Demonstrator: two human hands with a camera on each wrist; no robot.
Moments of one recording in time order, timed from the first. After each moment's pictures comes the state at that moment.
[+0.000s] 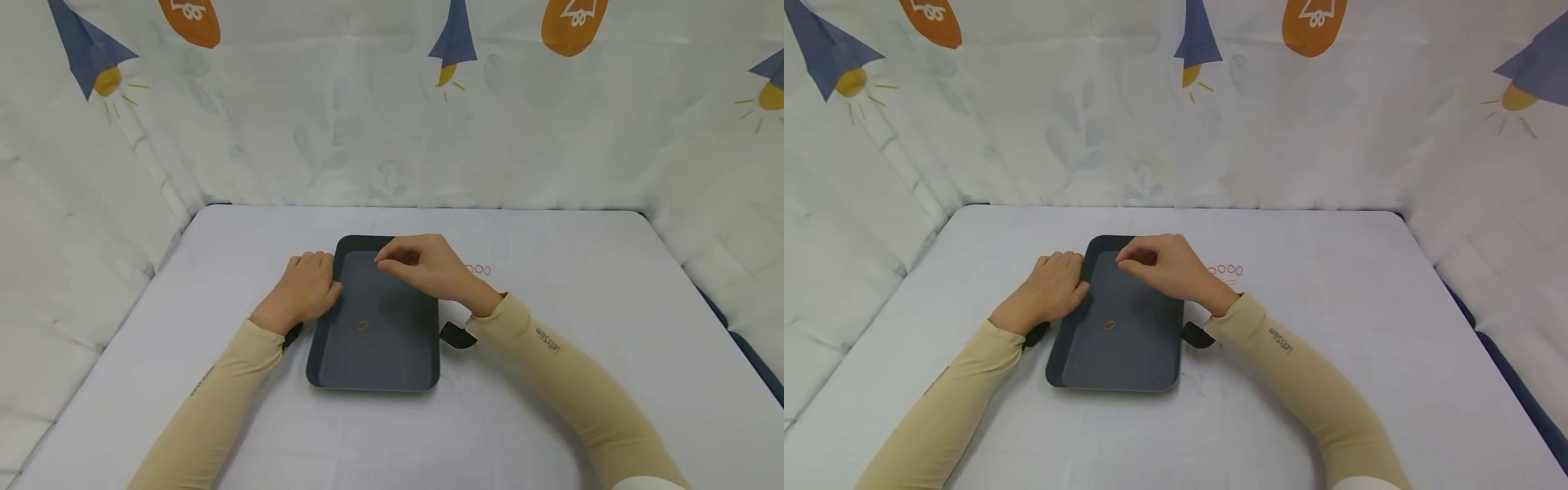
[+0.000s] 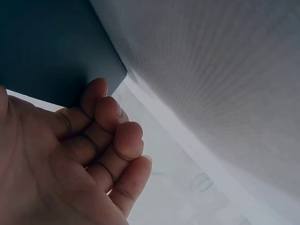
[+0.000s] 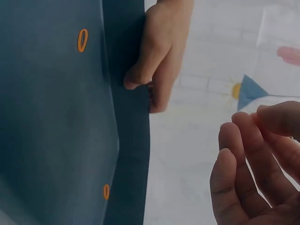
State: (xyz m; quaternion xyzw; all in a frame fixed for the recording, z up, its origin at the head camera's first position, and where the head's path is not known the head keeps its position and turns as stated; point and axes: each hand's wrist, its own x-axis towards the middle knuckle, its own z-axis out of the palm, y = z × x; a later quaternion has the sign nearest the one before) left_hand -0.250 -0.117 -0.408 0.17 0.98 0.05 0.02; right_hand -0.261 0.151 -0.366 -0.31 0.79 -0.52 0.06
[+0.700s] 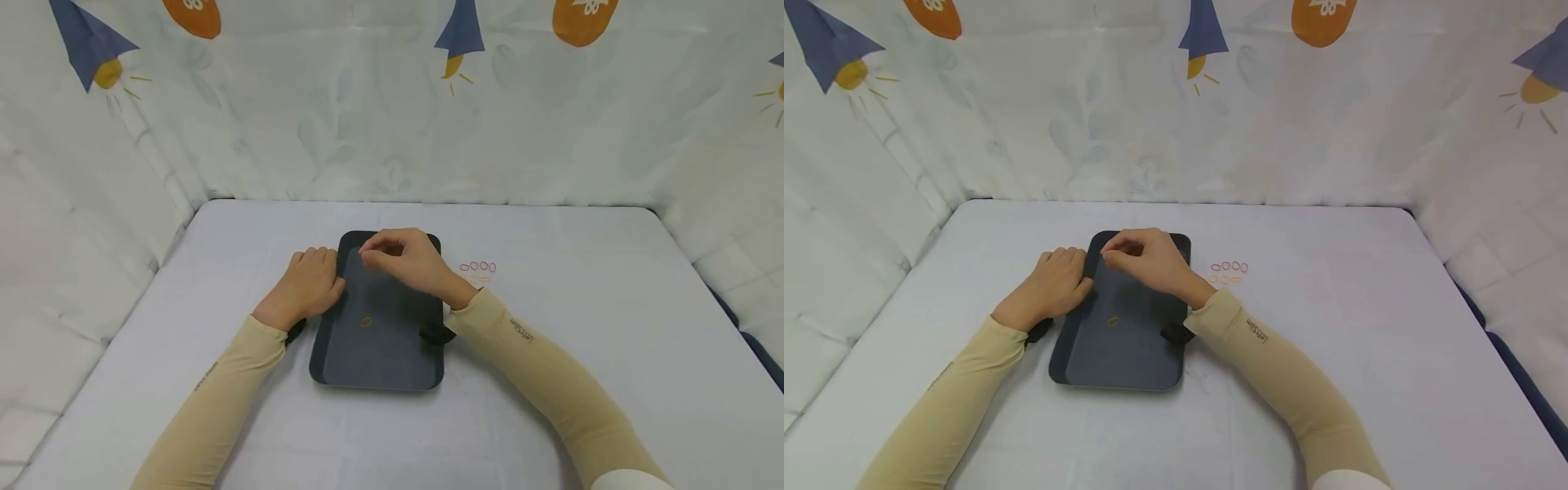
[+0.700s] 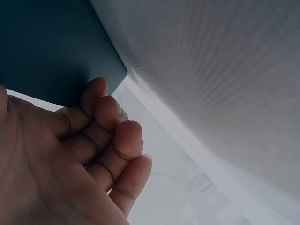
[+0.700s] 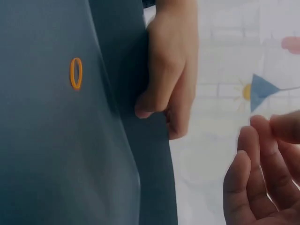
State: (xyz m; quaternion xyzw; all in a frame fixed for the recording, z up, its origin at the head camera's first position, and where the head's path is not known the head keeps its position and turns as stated) left_hand -0.252 -0.116 -0.409 0.17 0.98 0.05 0.02; right_hand -0.276 0.120 -0.385 -0.30 0.74 -0.59 0.10
